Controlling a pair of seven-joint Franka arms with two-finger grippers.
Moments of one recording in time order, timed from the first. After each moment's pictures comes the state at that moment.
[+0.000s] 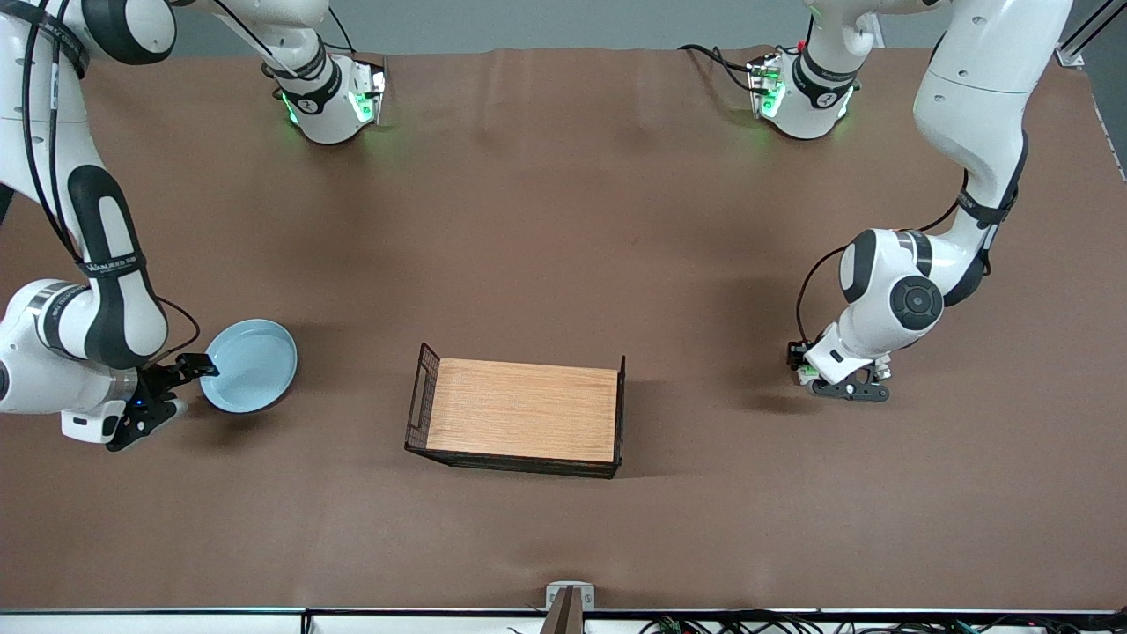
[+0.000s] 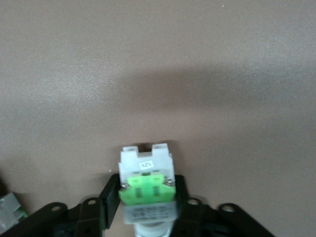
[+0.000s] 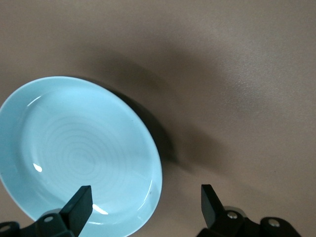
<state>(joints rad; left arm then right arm) -0.05 0.53 -0.09 -2.05 0.04 2.57 -0.03 -0.27 0.72 0.03 -1.55 -0.02 2.06 -0.80</state>
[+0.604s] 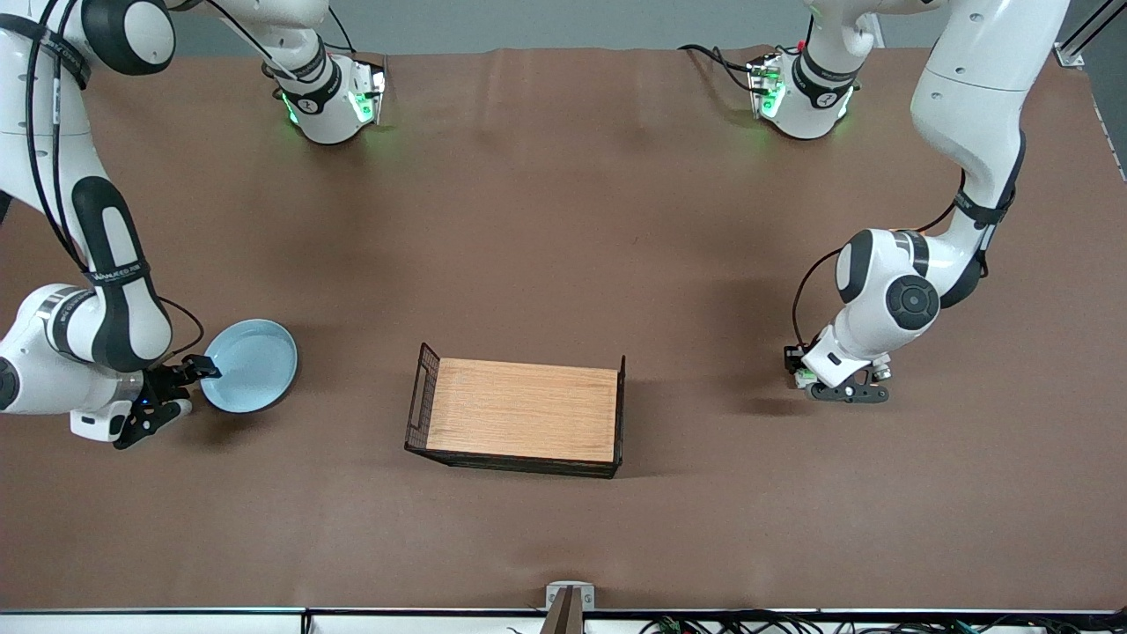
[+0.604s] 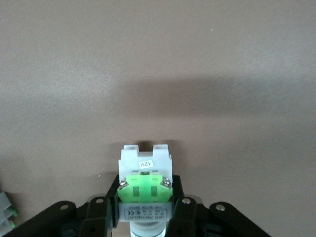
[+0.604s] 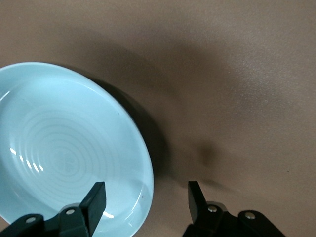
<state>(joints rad) -0.06 0.53 -0.10 -2.03 0.04 2.57 -0.11 -0.29 0.75 0.03 -1.56 -0.01 2.07 -0.80</state>
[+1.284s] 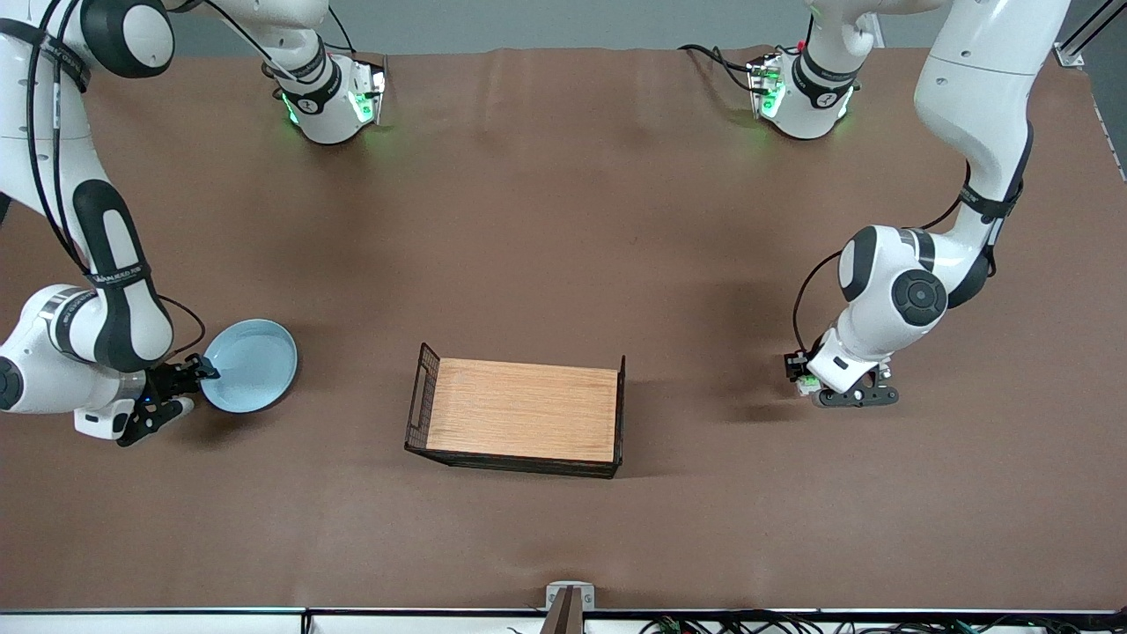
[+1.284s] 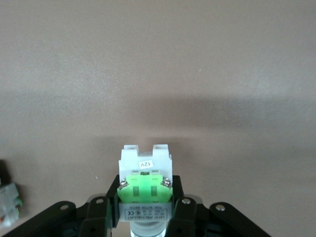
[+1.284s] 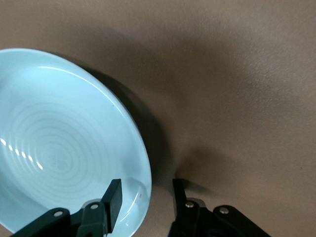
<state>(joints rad) -0.06 0.48 -0.12 -1.99 0.04 2.52 -0.26 -0.30 0.77 0.03 -1.56 -0.01 2.07 -0.80</state>
